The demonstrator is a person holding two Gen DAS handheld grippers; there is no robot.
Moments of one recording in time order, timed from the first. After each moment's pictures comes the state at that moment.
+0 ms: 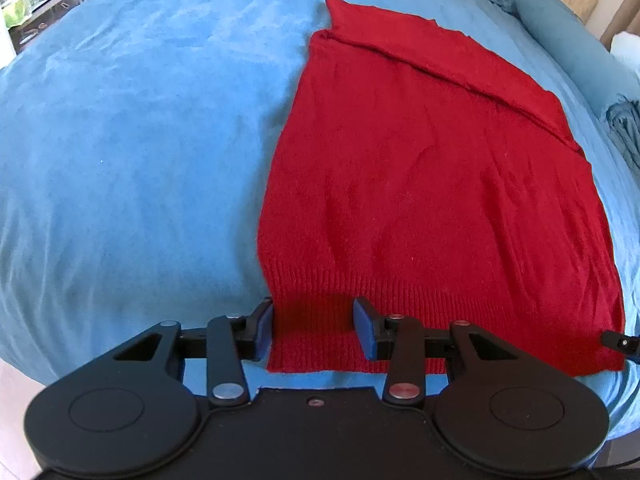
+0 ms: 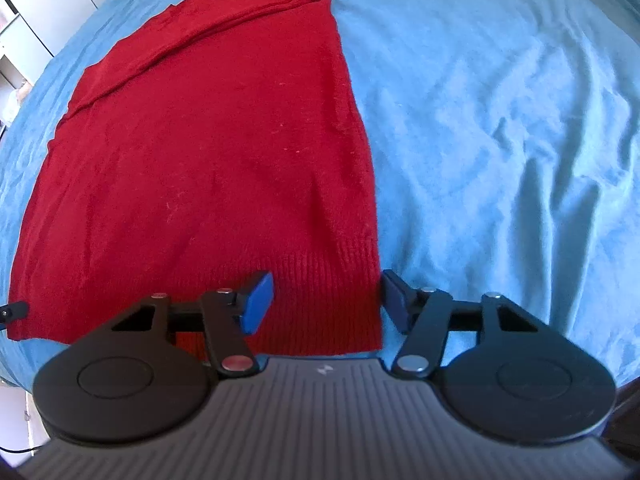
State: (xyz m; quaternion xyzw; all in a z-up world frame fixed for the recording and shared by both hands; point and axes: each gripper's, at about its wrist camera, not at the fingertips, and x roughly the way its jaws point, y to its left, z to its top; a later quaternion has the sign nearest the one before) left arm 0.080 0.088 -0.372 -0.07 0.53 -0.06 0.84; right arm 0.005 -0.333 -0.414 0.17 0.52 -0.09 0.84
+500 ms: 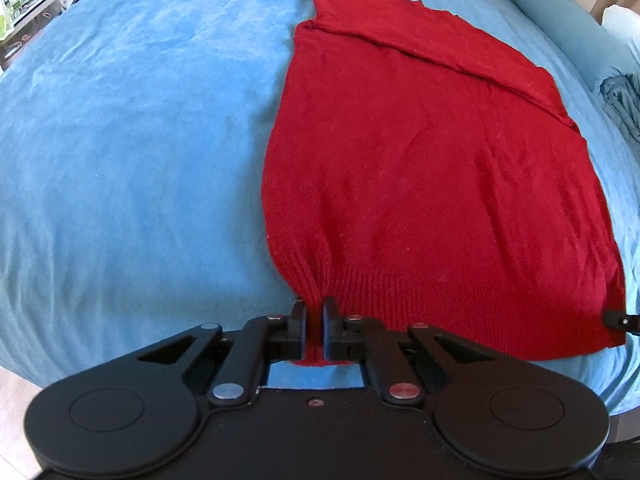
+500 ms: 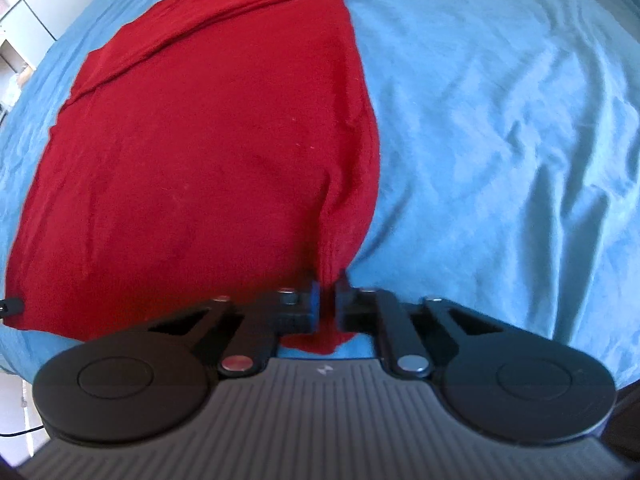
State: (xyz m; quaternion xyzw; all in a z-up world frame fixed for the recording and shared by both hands) left arm 0.088 0.086 -0.365 -0.05 0.56 -0.08 0.83; right arm 0.021 -0.330 -0.413 0.16 0.53 -0.08 0.83
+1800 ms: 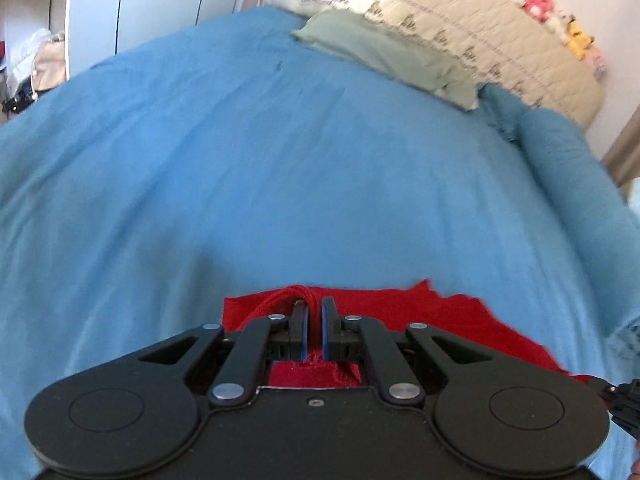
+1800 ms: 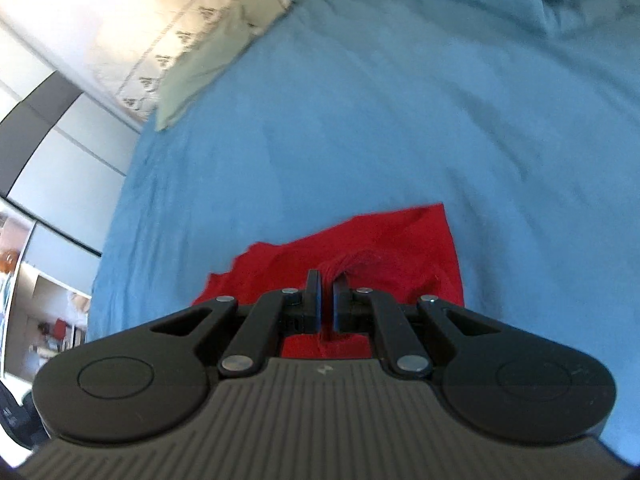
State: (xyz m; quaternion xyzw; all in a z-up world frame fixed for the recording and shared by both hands) left arm 0.480 0.027 -0.328 -0.14 0.42 -0.07 0.89; right arm 0.399 -0.438 -0.371 0.37 0.39 -0.07 0.84
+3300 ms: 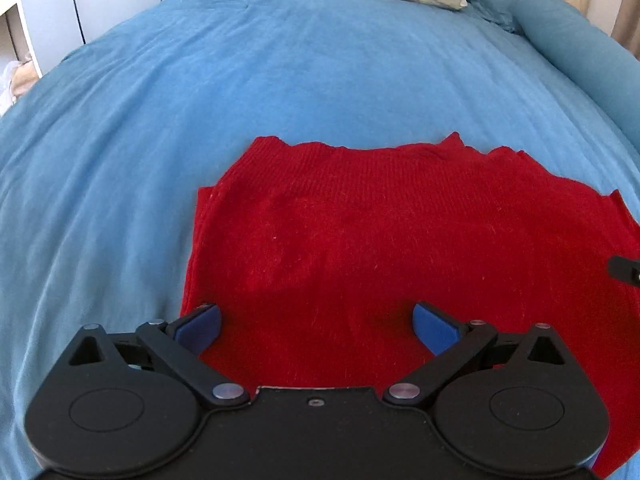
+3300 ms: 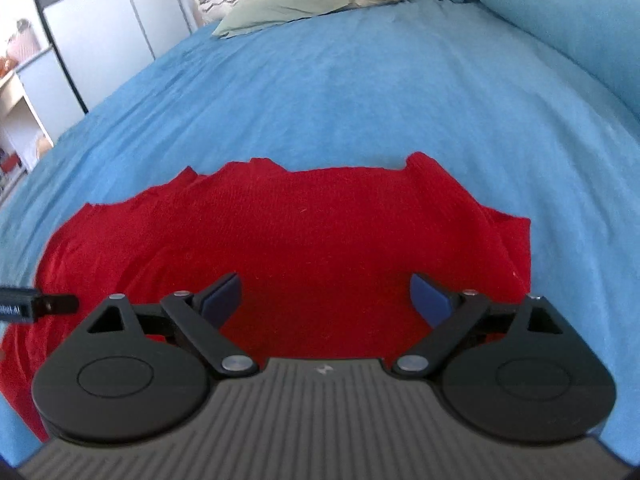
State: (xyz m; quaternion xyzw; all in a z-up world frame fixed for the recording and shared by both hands) left arm 0.442 -0.022 -0.408 0.01 0.47 -0.07 0.88; right arm 0.414 -0.340 -0.437 0.09 0.39 0.01 0.92
